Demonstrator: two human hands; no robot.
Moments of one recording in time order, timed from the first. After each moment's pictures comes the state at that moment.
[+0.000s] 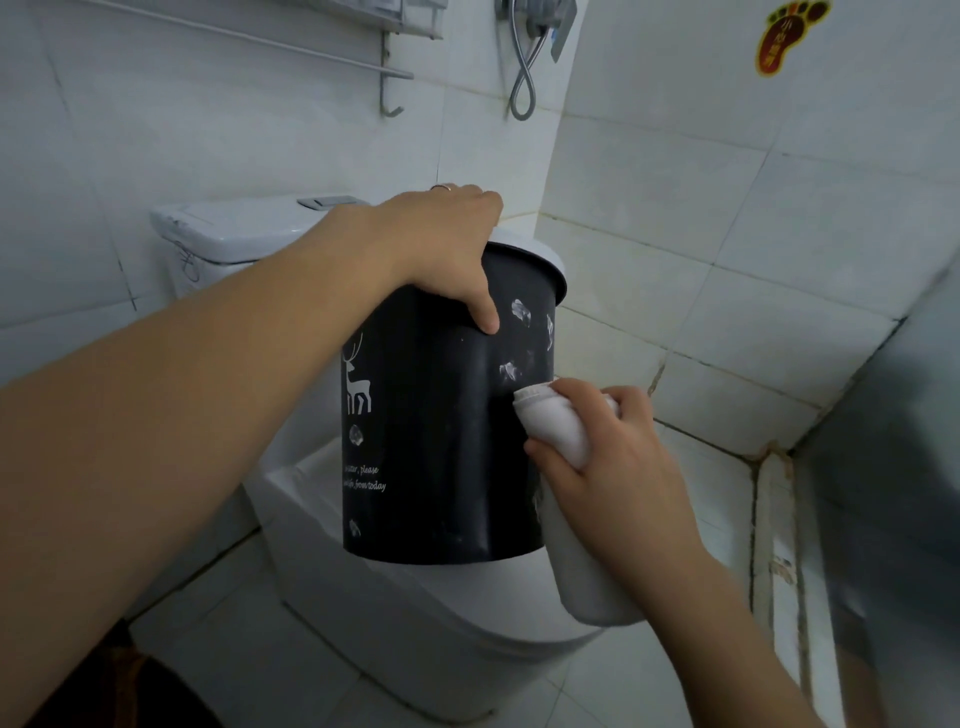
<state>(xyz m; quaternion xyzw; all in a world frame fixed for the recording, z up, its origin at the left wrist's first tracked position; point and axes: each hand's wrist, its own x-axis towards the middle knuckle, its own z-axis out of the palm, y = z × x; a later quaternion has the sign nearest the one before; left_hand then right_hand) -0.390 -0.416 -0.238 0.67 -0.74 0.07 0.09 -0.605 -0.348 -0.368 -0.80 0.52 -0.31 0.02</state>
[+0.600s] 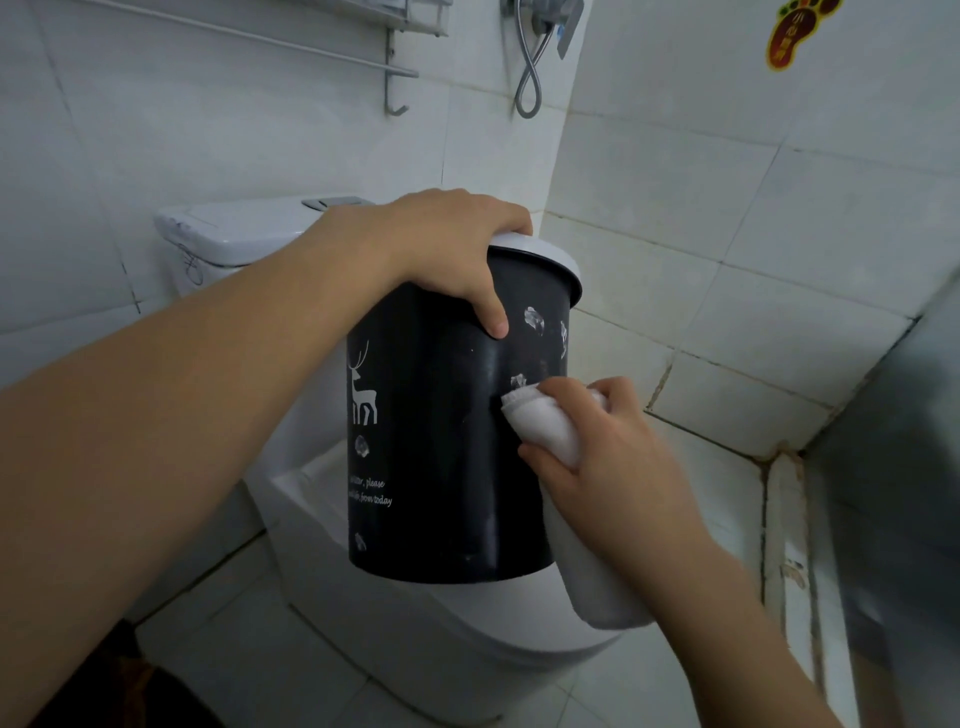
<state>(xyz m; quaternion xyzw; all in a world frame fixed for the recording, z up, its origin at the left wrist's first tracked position) -0.385 -0.416 -0.237 0.64 -0.76 0.02 0.12 -0.594 -0.355 -0.361 -0.82 0.50 -0.27 0.01</state>
